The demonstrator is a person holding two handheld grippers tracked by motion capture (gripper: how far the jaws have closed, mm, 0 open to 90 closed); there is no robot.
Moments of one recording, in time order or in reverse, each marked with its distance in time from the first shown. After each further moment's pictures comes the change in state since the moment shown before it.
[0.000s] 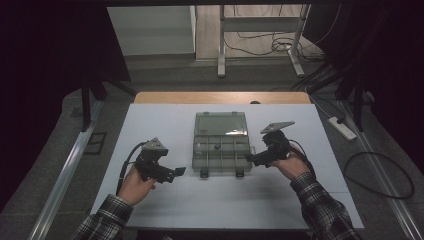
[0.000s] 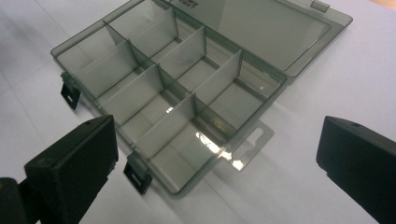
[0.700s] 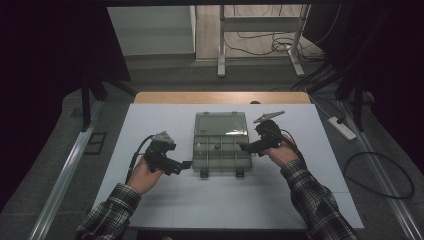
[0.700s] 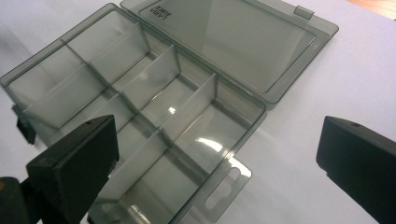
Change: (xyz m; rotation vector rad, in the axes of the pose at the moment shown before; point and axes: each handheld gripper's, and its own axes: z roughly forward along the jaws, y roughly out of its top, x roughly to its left) left arm 0.013 0.020 0.027 0.016 -0.042 0.001; right arm -0.017 0.026 0.029 0.039 -0.045 0.037
